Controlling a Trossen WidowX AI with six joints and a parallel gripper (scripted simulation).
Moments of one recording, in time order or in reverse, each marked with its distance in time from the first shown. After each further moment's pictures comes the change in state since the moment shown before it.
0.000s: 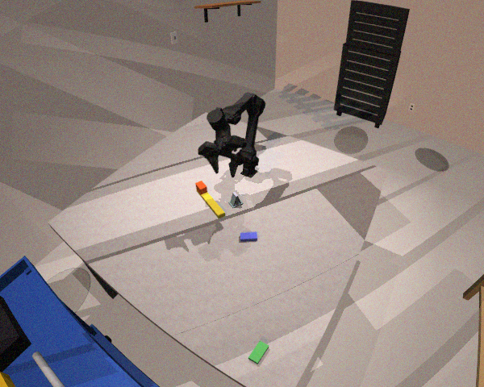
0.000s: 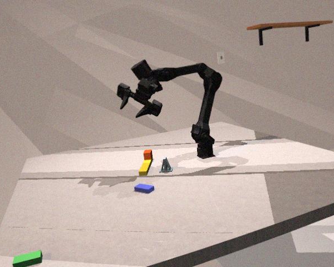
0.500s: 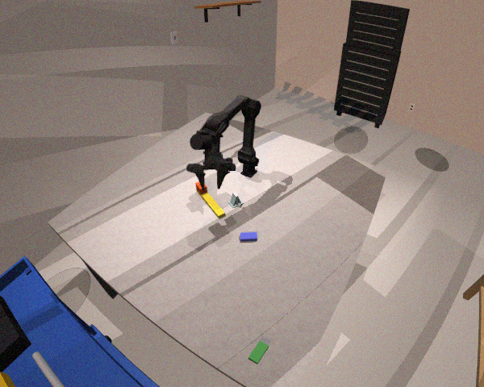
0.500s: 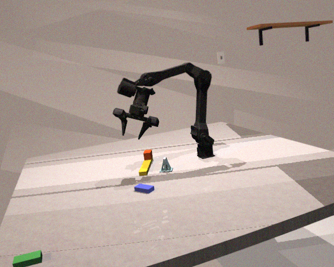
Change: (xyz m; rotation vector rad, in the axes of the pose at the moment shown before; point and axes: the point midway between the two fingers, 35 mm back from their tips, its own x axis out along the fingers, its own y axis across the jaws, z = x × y) arm 0.003 0.020 -0.121 0.087 0.534 0.233
